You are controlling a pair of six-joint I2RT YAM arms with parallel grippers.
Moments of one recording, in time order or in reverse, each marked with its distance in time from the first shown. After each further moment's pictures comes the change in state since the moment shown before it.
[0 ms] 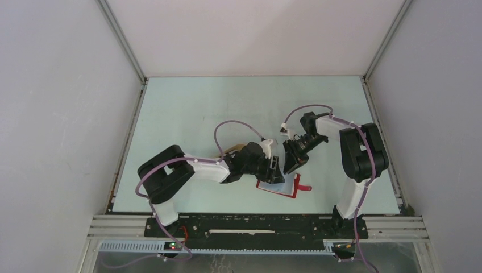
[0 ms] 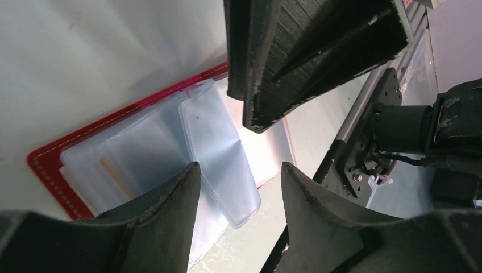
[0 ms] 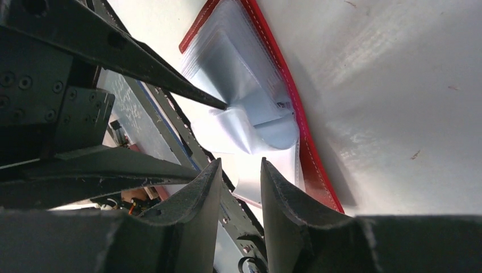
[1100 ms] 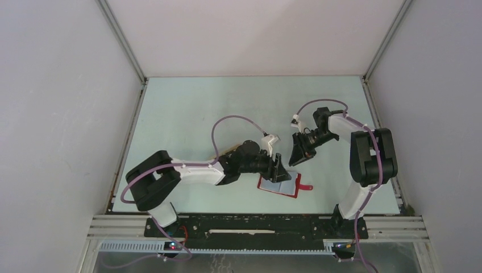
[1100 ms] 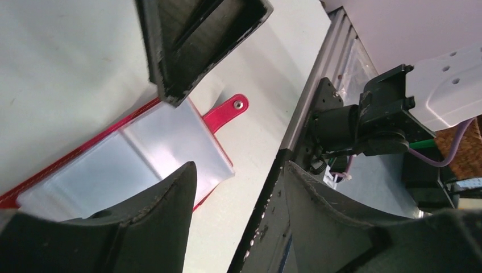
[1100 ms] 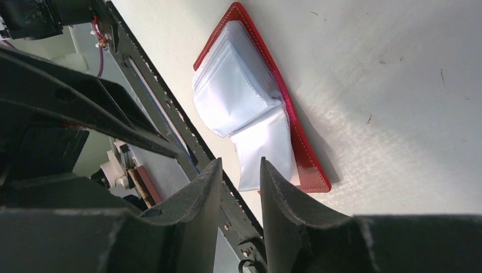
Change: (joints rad) left arm -0.034 -0.080 0.017 0.116 0.060 0.019; right arm -0.117 -0.077 0.000 -0.001 -0.041 -0.011
